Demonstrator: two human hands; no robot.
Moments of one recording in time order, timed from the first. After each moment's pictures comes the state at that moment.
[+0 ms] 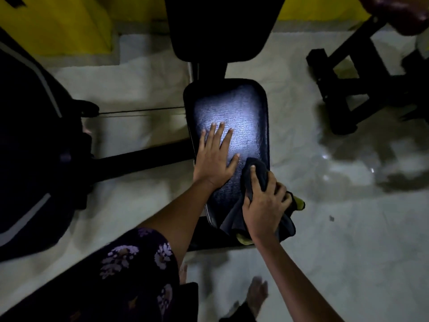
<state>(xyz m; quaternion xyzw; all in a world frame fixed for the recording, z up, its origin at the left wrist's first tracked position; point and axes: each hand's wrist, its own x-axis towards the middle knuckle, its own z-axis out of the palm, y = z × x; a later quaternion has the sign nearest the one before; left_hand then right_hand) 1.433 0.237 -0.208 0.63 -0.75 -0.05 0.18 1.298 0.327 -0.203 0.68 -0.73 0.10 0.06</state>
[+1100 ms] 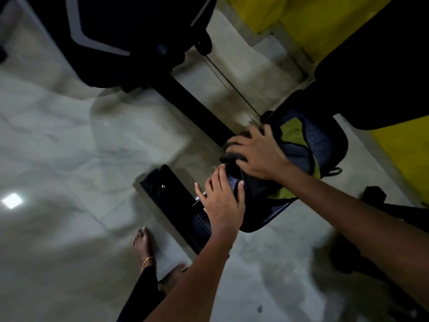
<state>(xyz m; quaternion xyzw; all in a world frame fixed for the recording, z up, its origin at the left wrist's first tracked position) 1.311 0.353 -0.231 0.93 -0.11 -0.05 0.35 1.372 0.217 -0.159 0.98 0.10 -0.10 0.11</state>
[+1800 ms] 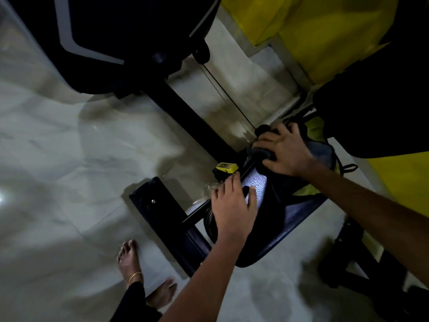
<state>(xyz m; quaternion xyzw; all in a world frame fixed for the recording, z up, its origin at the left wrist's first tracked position) 1.355 0.311 -0.211 0.90 -0.14 -0.08 0.39 1.412 0.124 -0.136 0.98 0.08 -0.15 0.13</state>
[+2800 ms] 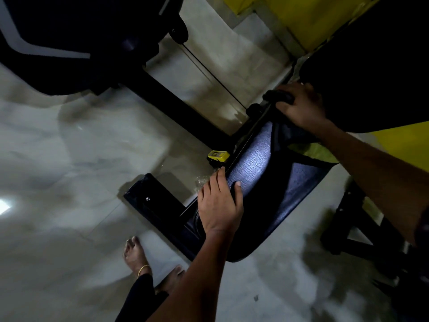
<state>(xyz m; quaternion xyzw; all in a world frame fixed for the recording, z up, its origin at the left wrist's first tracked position) 1.355 0.303 -0.216 0.93 -0.17 -0.09 0.32 1.435 0.038 -0.139 0.95 -0.31 -0.08 -0.05</state>
